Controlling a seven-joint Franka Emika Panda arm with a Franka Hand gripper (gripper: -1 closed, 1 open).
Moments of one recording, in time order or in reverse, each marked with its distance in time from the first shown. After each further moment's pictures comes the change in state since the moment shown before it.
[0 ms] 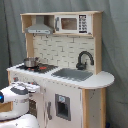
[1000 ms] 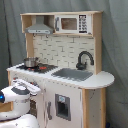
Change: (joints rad) arm 0.001 -0.001 -0.005 -0.017 0.006 -0.003 0.187
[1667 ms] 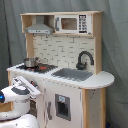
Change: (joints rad) arm 0.000 0.000 0.000 0.001 0.002 0.000 0.242
